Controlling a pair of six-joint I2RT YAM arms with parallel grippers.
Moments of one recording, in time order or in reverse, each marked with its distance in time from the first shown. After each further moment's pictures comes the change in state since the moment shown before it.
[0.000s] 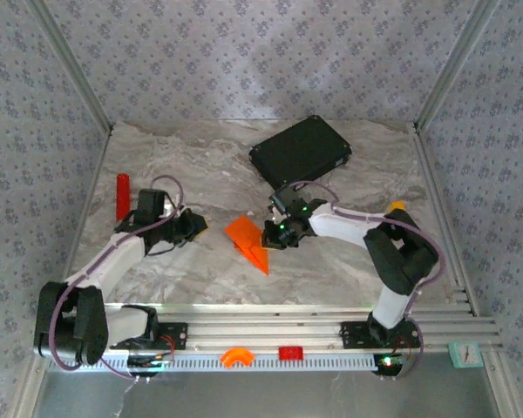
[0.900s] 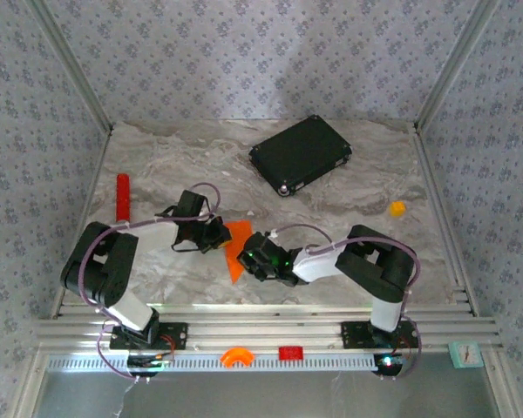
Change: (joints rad) left arm -0.206 0.375 0.070 0.135 -0.110 -0.073; right arm 0.354 0.043 -0.286 0.709 0.506 0.935
